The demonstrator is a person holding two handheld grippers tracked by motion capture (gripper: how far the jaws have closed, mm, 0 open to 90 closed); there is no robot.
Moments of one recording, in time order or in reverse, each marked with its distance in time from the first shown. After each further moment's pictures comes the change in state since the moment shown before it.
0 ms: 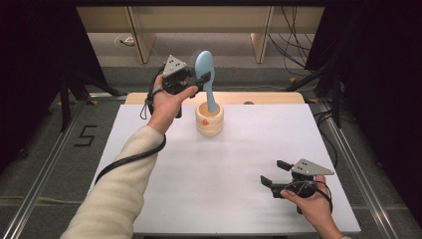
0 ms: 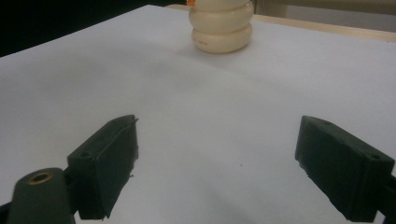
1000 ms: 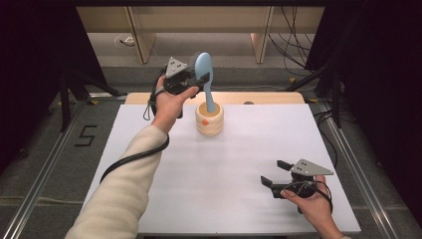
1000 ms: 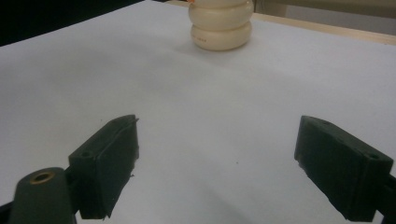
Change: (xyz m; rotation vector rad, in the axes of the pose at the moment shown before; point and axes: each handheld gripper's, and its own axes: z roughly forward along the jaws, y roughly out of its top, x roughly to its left) left arm 0.006 -0.011 0.010 0.017 0.040 -0.014; right arm 0.000 0.000 0.000 0.014 -0.007 -0.029
